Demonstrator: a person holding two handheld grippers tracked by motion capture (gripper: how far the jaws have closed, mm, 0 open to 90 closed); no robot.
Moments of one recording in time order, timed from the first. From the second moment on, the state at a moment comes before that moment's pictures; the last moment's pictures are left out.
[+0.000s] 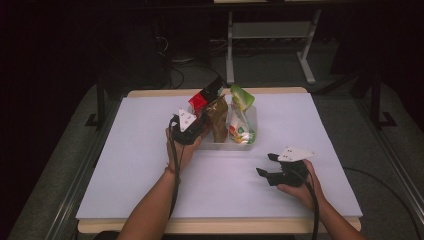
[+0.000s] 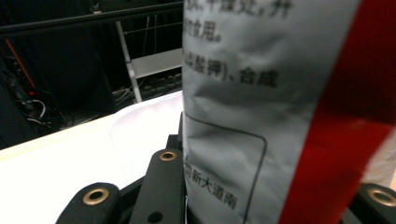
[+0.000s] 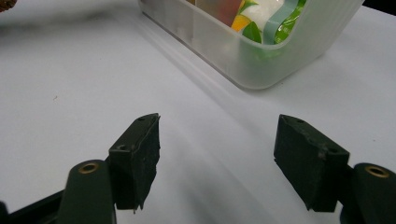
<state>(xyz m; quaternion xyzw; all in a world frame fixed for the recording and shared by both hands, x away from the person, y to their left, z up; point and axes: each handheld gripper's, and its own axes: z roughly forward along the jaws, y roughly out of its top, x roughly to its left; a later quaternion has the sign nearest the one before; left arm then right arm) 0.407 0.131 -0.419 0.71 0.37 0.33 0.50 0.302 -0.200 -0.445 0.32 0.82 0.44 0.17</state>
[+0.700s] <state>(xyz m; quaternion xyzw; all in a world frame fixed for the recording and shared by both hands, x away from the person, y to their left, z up) 0.411 0.139 -0.409 0.73 0.35 0.33 0.48 0.301 -0.199 -0.445 0.32 0.82 0.44 0.17</state>
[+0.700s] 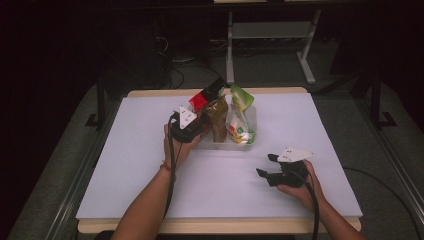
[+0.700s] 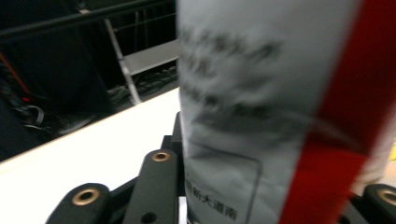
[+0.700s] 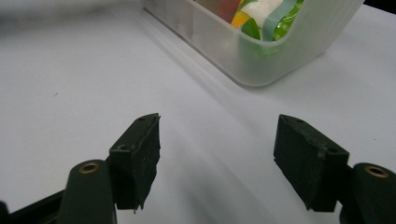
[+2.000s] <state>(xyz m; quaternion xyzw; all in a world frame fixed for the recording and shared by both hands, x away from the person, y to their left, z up) 0.384 0.166 -0.396 0.79 0.28 0.30 0.46 0.299 -0.195 -0.442 0.31 0.83 0.43 0.19</state>
